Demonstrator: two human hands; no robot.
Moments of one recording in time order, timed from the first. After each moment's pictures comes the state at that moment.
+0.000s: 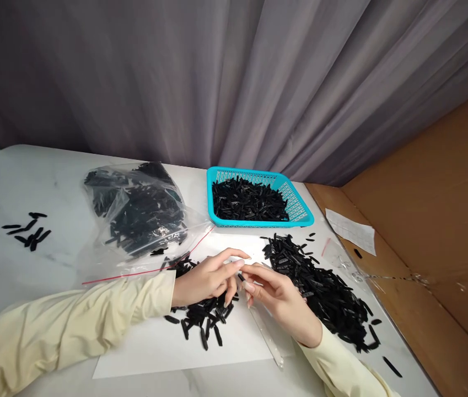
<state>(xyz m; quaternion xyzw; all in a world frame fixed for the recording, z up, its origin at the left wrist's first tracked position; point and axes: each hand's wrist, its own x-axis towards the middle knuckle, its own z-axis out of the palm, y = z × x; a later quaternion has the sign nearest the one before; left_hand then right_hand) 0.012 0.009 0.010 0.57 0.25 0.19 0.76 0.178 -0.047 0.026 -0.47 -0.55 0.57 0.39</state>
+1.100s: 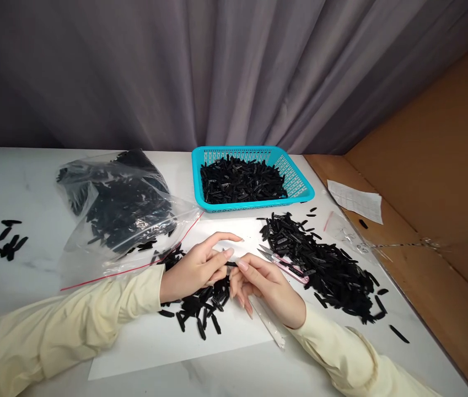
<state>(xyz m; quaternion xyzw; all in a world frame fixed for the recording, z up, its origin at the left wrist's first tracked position) 0.011 0.009 0.011 0.58 0.27 0.20 0.74 0.169 -0.052 0.002 -0.39 -0.38 0.72 0.43</state>
